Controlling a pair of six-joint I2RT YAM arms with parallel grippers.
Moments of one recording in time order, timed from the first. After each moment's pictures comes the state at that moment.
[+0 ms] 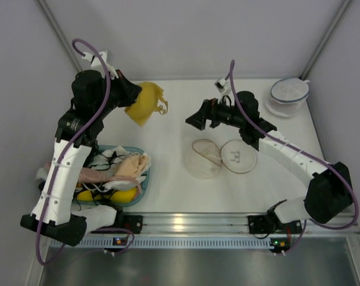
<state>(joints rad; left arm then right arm) -0.30 1.18 1.60 -0.66 0.07 -0.42 0.53 1.38 1.06 0.10 -0.47 0.46</state>
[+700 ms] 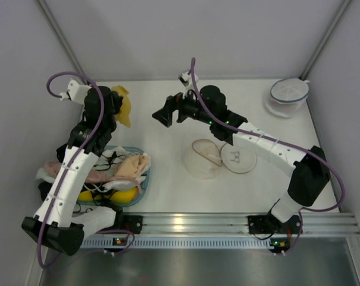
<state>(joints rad) -0.30 1.10 1.29 -0.46 -0.57 -0.98 0.80 1.60 1.38 0.11 -0.26 0.36</state>
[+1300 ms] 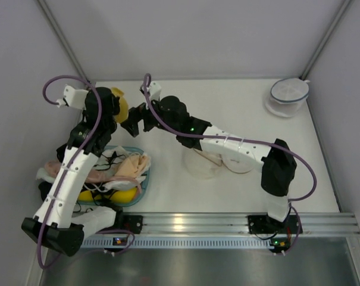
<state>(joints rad) -0.30 1.10 1.29 -0.51 -0.68 -1.11 1.04 1.86 1.65 0.11 -0.04 0.30</state>
